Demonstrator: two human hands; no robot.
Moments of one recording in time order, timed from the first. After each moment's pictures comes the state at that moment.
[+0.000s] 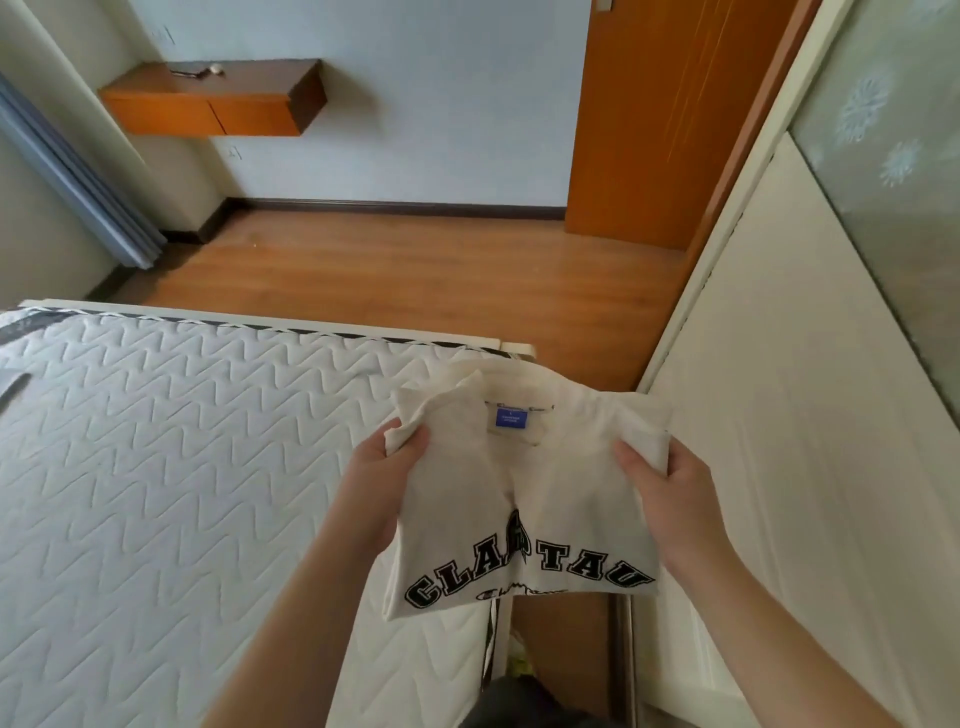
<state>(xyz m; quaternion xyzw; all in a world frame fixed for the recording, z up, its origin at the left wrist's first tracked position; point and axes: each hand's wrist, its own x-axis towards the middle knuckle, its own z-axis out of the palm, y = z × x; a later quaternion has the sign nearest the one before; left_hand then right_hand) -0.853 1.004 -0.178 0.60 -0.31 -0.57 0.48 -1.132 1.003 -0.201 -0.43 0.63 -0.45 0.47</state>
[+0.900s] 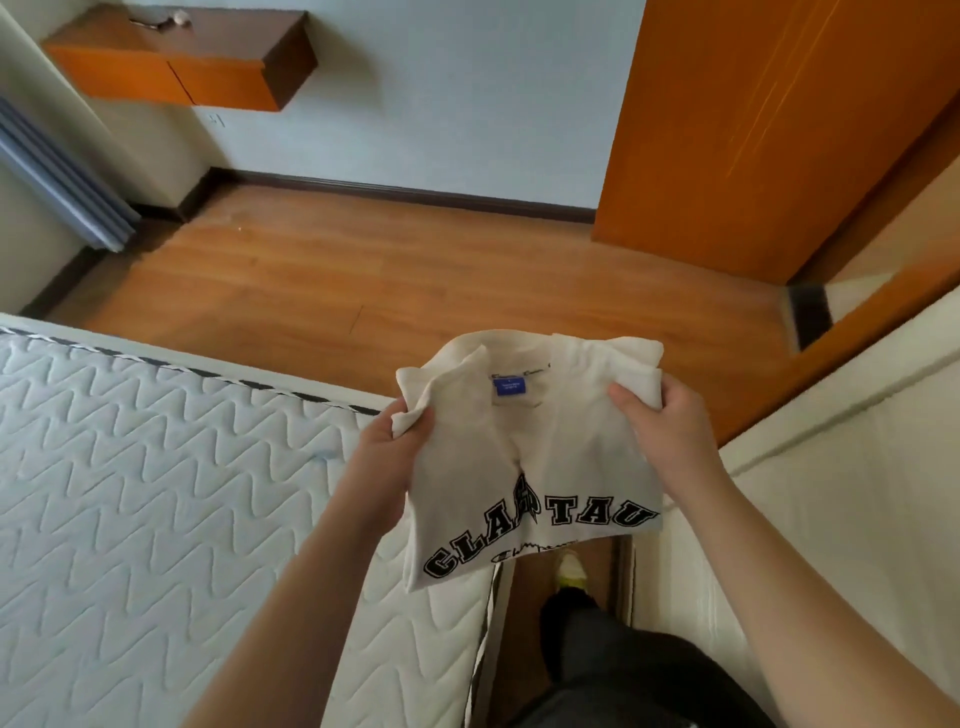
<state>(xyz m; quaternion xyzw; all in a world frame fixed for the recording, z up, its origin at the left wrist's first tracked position) -0.875 0.653 -0.214 0.59 -0.27 -0.58 0.49 -1.148 0.584 -0.229 -0.50 0.64 -0.38 0.45</state>
